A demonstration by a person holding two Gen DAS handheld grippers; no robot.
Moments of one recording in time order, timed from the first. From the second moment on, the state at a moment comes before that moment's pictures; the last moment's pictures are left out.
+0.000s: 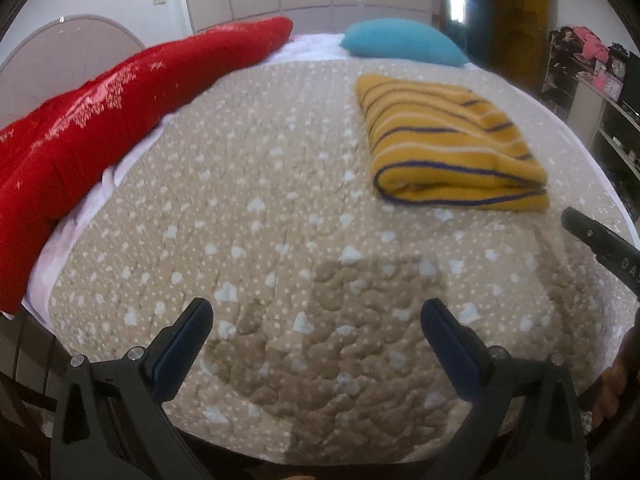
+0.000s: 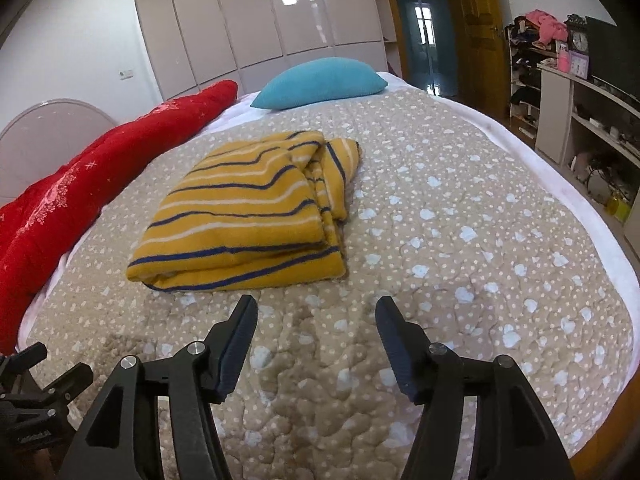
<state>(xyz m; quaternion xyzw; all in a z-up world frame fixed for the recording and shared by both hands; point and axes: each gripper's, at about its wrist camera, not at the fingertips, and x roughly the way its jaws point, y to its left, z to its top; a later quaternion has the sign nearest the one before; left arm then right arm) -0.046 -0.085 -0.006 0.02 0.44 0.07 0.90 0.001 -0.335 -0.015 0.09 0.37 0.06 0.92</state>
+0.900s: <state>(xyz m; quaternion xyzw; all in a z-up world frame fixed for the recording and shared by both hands) -0.034 -0.076 -0.048 0.00 0.49 0.07 0.87 0.007 -0.304 -0.057 0.03 0.40 0.03 0.91</state>
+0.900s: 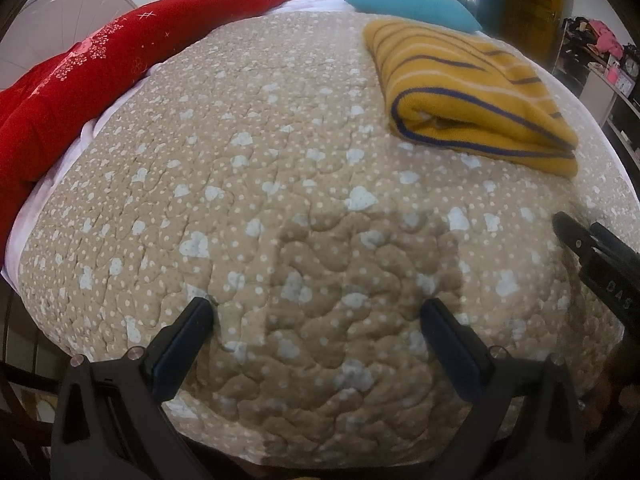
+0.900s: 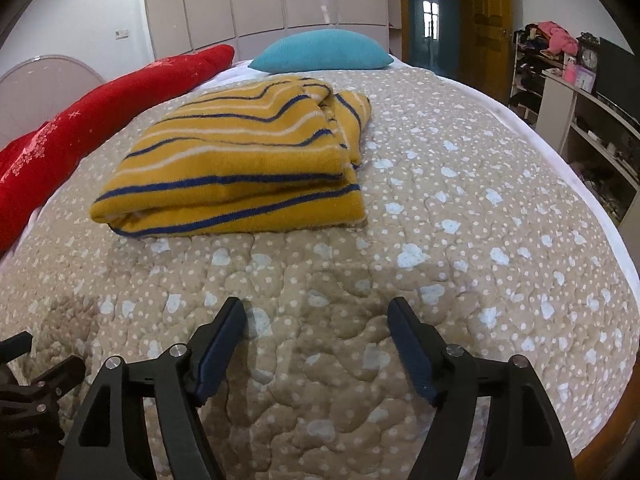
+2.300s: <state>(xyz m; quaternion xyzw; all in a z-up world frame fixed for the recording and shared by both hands) -0.035 -0.075 -0.050 0.01 0.49 0.07 0.87 0.000 -0.291 -0.067 0.01 0.37 0.02 0.93</state>
